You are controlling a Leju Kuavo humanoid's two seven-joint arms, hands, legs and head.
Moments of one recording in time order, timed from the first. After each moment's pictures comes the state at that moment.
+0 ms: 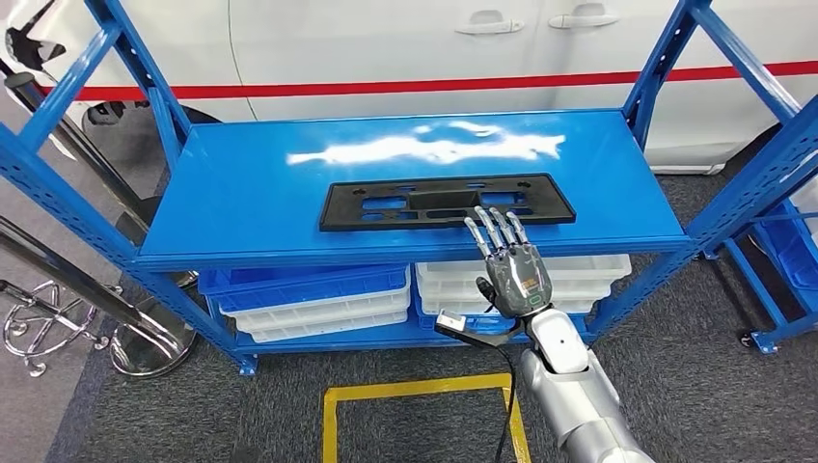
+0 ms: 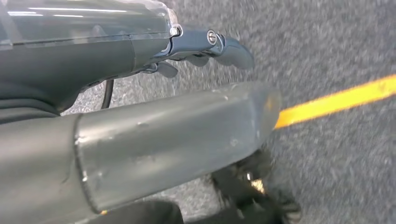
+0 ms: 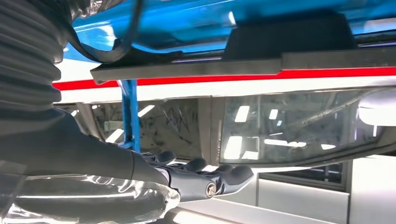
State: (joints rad) left arm -0.18 -0.16 1.25 -0.19 -1.20 0.02 -0.44; right arm -0.43 0.03 0.07 -0.94 1.49 -0.69 -0.24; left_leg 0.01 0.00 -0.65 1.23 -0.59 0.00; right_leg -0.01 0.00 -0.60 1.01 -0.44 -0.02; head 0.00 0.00
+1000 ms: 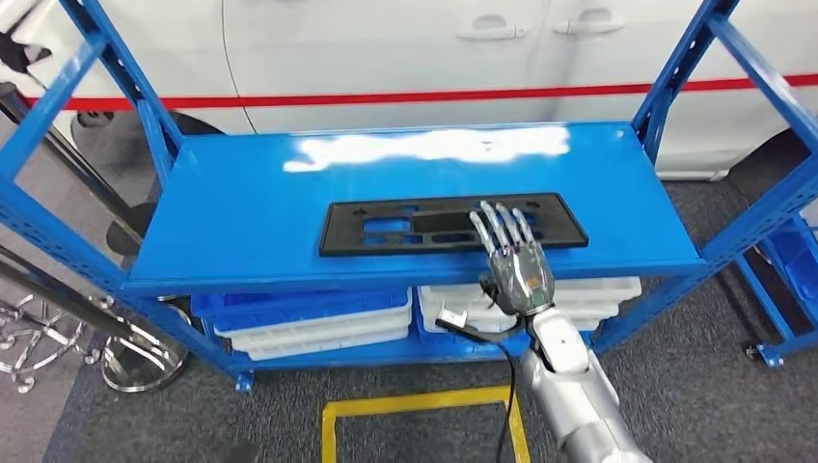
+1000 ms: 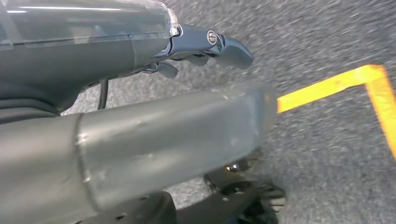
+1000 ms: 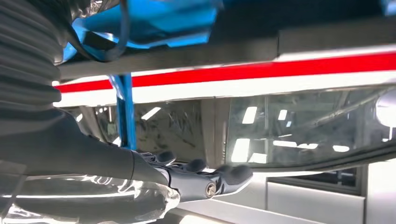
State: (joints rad) left arm -0.19 -0.14 1.25 -0.19 -1.21 -0.04 -0.48; right arm -0.42 0.03 0.06 -0.97 1.49 -0.69 -0.22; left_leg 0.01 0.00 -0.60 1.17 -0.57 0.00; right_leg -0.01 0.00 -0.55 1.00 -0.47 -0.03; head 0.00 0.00
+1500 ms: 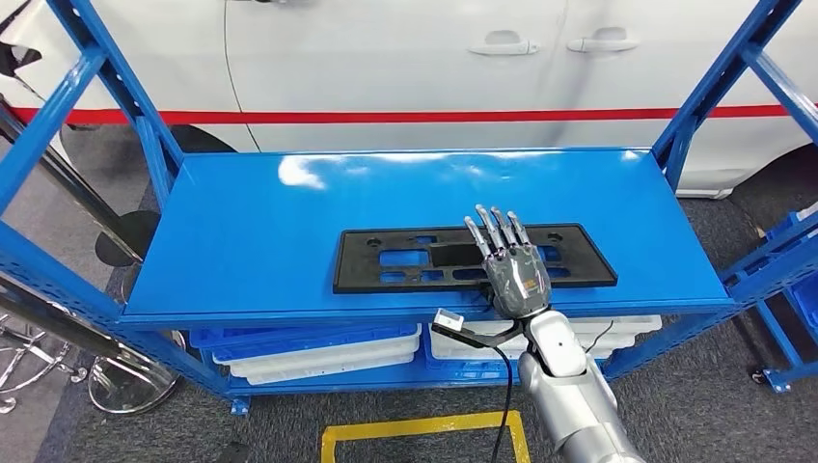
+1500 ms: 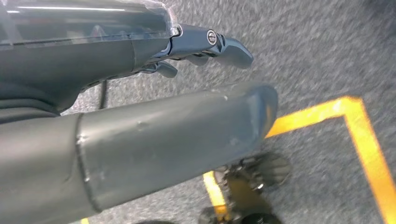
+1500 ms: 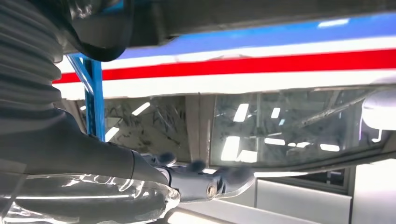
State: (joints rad) left arm -0.19 -0.14 1.25 -0.19 -1.21 -0.02 -0.48; right arm -0.41 0.04 0.06 -0.98 1.49 -0.69 -0.21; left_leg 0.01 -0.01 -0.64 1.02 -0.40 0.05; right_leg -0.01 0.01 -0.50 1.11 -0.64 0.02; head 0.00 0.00
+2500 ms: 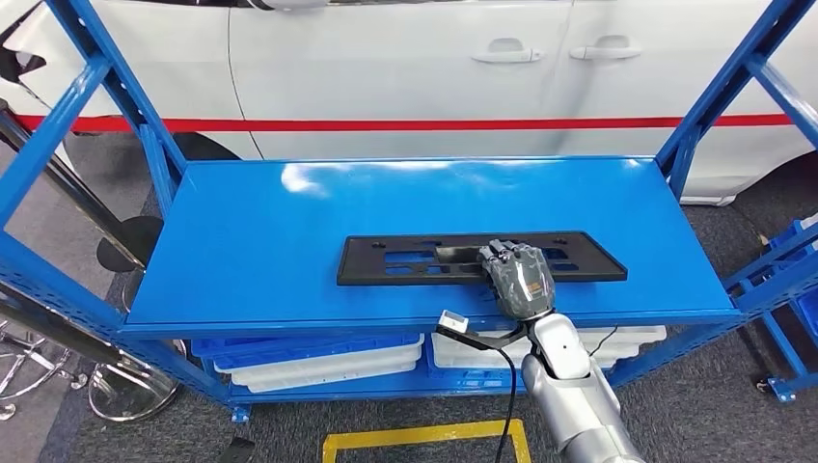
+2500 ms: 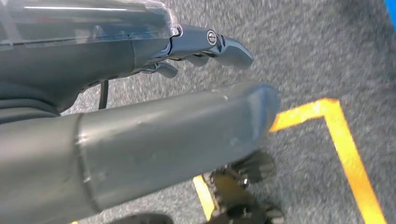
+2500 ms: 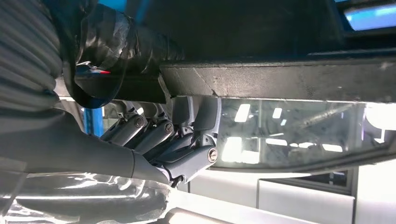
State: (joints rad) left arm -0.20 -0.15 1.25 -0.19 -1.21 0.00 -0.49; right arm -0.40 0.04 0.04 -0.99 1.48 -0.69 -0.24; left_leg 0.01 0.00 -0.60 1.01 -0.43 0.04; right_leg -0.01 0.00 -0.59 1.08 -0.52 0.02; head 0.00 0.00
